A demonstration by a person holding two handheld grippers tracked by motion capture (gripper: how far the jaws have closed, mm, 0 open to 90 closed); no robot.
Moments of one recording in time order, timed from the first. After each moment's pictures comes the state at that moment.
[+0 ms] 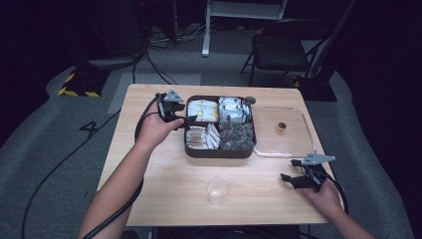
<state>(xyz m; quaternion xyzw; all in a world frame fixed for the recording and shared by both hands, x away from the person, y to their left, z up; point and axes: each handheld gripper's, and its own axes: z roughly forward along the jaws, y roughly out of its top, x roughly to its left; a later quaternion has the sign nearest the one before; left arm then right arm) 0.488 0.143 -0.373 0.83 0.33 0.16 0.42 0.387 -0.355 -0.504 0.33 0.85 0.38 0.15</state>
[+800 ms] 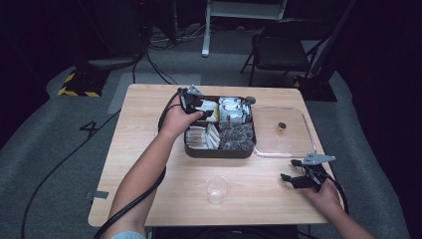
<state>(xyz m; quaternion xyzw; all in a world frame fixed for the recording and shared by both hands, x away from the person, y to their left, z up) 0.538 0.093 -0.401 0.84 0.34 0.13 0.41 0.387 -0.355 -0.504 0.33 0.85 0.38 0.15</state>
